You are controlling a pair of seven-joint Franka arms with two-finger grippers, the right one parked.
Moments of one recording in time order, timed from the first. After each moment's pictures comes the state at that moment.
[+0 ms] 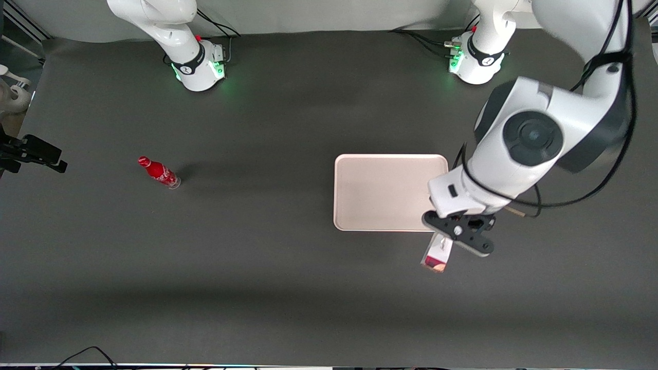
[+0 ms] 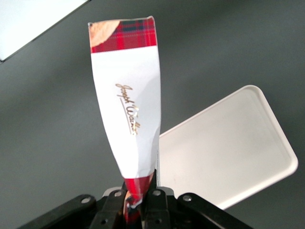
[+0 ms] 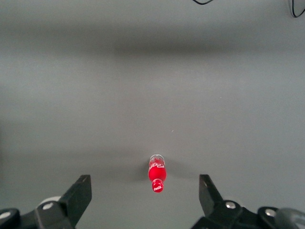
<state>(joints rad) -0.17 0.48 -0.31 -1.20 0.17 1.70 0.09</state>
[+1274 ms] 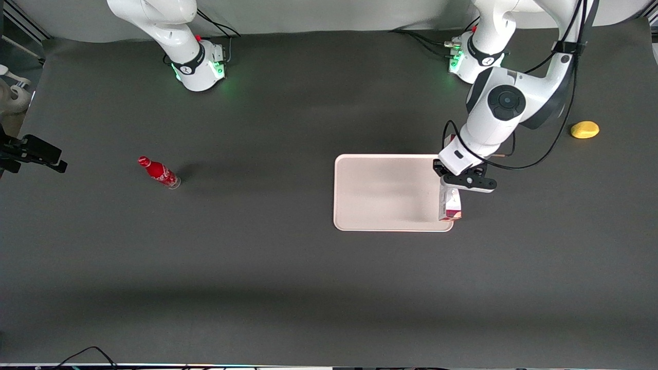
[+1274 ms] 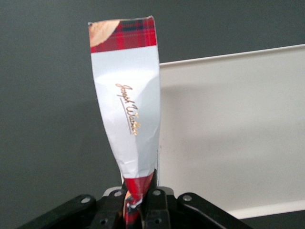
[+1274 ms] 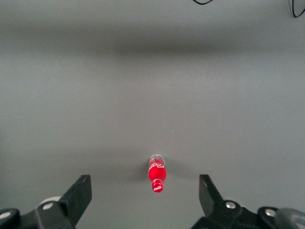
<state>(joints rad) -0.16 0.08 -0.22 -2.30 0.01 2.46 -0.24</state>
